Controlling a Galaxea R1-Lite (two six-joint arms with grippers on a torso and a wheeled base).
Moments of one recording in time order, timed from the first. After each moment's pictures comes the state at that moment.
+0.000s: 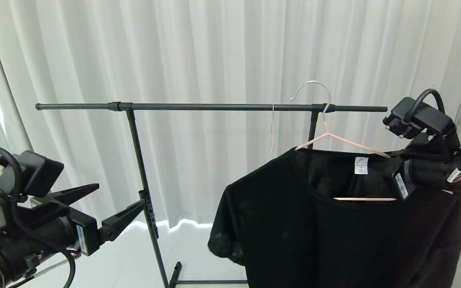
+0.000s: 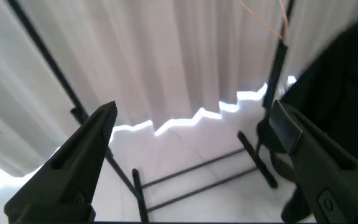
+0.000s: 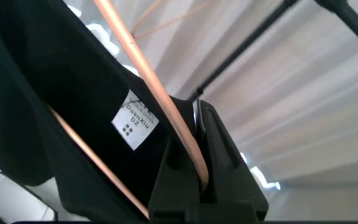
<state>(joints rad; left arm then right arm) -0.22 1.17 -0.36 -0.56 -0.13 0.13 0.50 1.39 -0.95 -0.03 -0.02 -0.35</state>
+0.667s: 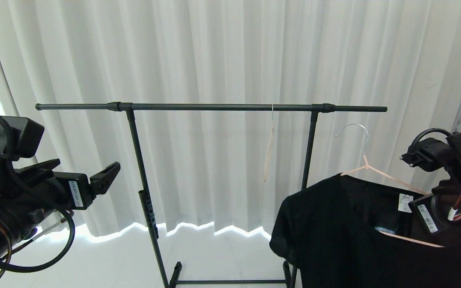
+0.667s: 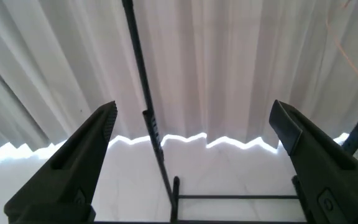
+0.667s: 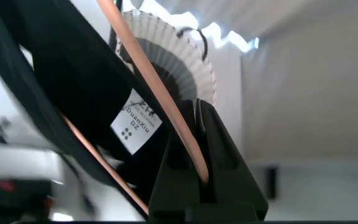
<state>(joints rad) -0.22 1.23 -0.48 -0.56 0.24 0.10 0.50 1.39 -0.93 0.35 -0.47 0.05</state>
